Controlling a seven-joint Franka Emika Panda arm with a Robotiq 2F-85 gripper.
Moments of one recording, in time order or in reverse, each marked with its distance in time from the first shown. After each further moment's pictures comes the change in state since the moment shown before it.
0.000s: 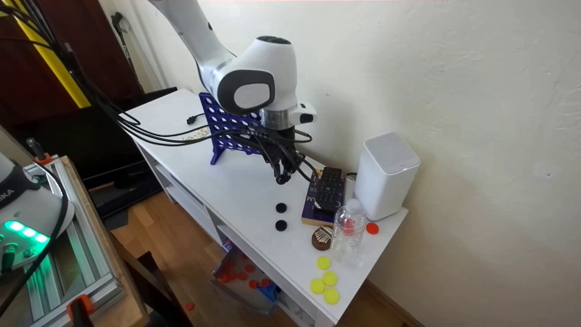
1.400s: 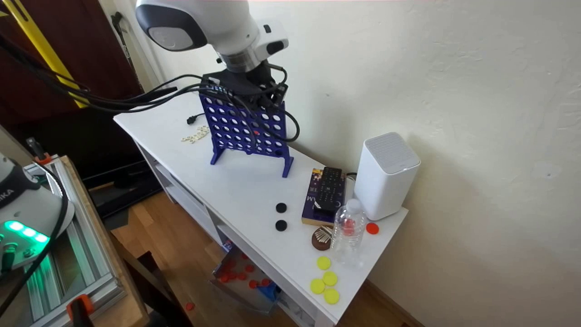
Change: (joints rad) arm -0.855 -0.348 0.988 -0.311 0.780 0.237 -0.765
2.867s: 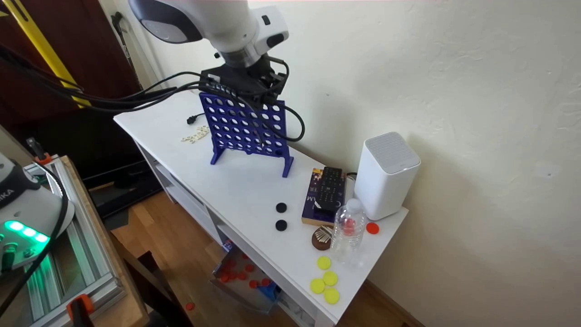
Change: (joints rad) arm -0.349 0.083 0.338 -0.003 0.107 -0.024 -0.188
